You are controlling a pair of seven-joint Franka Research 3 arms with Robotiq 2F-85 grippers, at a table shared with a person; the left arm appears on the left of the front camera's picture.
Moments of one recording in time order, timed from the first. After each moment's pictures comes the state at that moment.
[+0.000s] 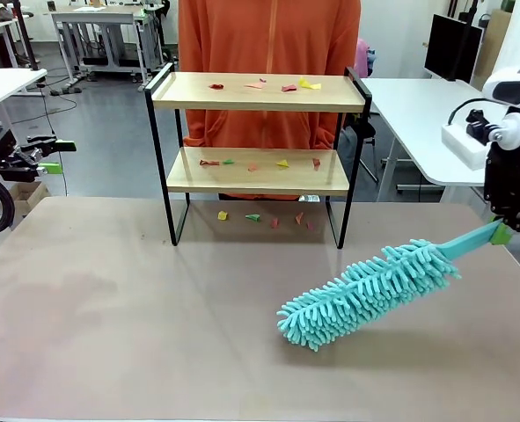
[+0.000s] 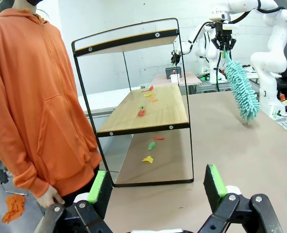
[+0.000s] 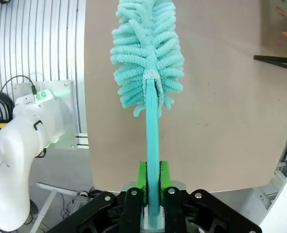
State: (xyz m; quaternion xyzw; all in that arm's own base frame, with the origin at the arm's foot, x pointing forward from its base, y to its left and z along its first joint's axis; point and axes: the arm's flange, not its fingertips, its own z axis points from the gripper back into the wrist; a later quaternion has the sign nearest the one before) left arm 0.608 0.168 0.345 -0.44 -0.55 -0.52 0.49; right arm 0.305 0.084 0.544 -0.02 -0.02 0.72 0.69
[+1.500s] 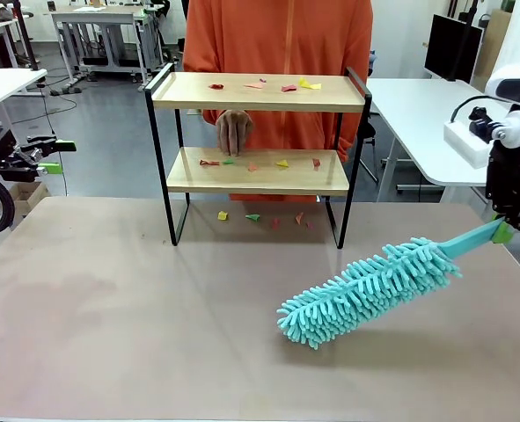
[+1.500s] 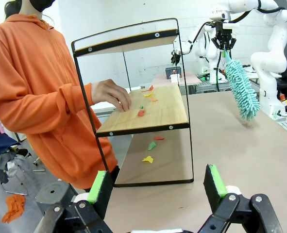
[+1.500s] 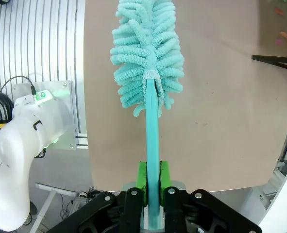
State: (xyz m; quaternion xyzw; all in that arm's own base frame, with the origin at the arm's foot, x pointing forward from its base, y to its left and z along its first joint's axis) left arm 0.608 0.168 0.345 -0.44 -0.55 -0.52 0.49; right arm 0.304 0.083 0.546 -0.02 -0.02 0.72 0.69
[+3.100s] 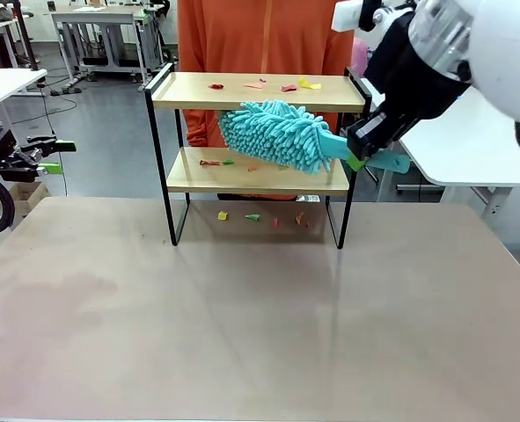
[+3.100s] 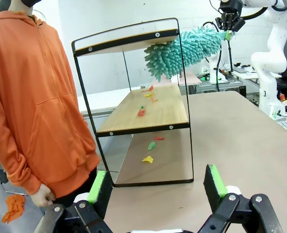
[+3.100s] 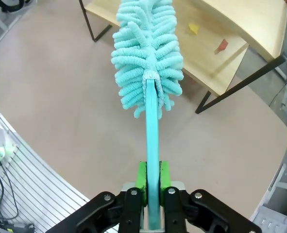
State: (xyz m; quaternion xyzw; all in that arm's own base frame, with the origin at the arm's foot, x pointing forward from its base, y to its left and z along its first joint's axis) left arm 0.608 0.168 0.345 -0.44 -0.55 -0.52 0.49; right arm 0.294 0.242 0.607 0.03 -0.25 0.30 0.92
